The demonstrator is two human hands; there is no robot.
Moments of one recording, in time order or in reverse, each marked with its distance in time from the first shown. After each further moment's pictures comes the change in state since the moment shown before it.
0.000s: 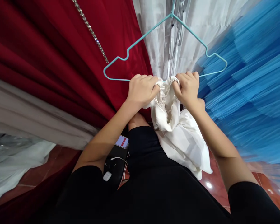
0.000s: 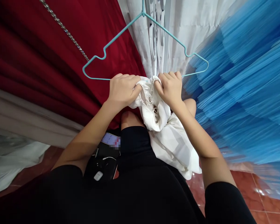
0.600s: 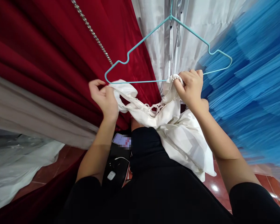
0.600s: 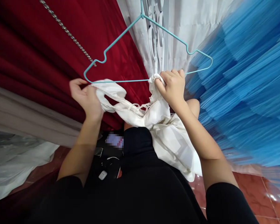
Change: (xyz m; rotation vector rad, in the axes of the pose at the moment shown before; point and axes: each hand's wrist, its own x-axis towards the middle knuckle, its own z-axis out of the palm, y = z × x) left_hand -0.062 -0.096 0.012 -0.747 0.947 -0.422; right_hand -0.001 -0.002 -0.004 0.007 0.063 0.057
